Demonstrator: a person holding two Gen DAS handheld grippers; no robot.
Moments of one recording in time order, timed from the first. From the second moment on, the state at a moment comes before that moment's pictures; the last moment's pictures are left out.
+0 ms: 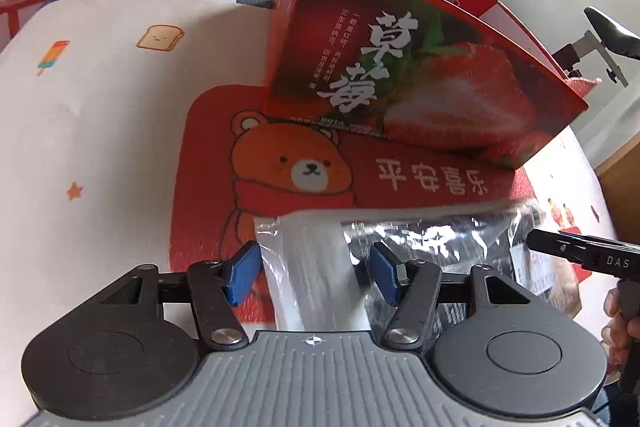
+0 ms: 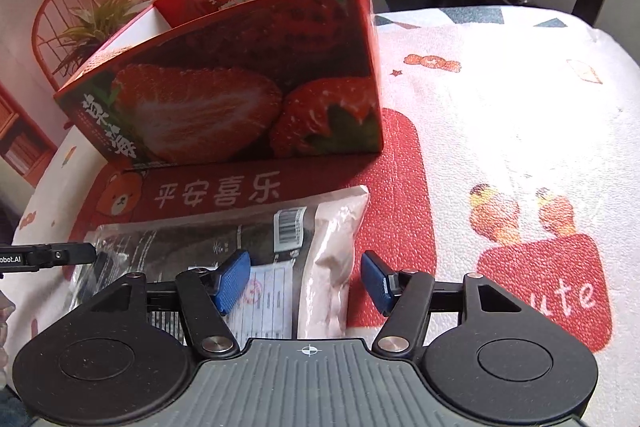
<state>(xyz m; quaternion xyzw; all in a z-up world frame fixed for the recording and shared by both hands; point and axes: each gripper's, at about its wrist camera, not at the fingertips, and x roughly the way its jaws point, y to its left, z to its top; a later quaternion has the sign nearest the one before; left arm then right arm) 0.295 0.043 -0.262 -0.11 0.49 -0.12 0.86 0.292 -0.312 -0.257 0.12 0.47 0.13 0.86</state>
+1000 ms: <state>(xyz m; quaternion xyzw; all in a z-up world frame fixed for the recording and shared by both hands) 0.275 0.061 -0.205 -0.09 0.43 -0.25 0.86 0.277 -0.293 -0.178 -0.05 0.44 0.25 0.86</state>
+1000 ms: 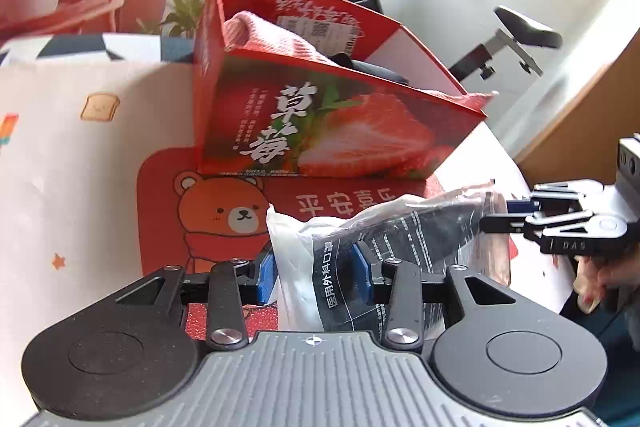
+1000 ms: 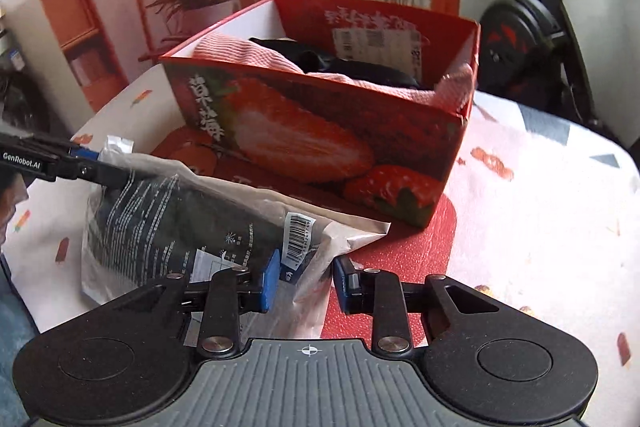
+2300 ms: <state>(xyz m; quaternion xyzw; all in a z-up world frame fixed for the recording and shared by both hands) 0.358 0.023 -0.108 -0.10 0.25 -0.16 0.95 0.369 -0.295 -0.107 -0.04 0.24 0.17 0.95</state>
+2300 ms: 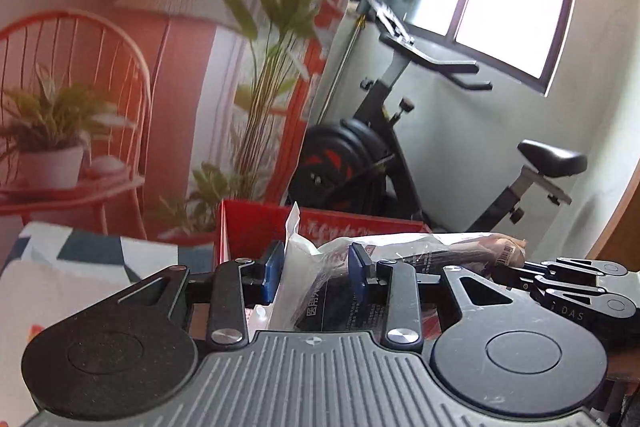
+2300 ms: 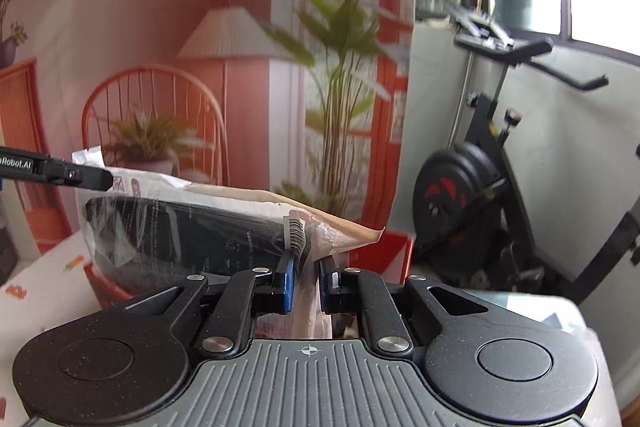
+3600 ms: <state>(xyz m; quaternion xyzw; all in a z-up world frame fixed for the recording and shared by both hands) 0.391 0.013 -0.158 -0.05 0.37 -0.13 0.92 0.405 -0.295 -0.173 0.10 0.42 0.11 0.90</state>
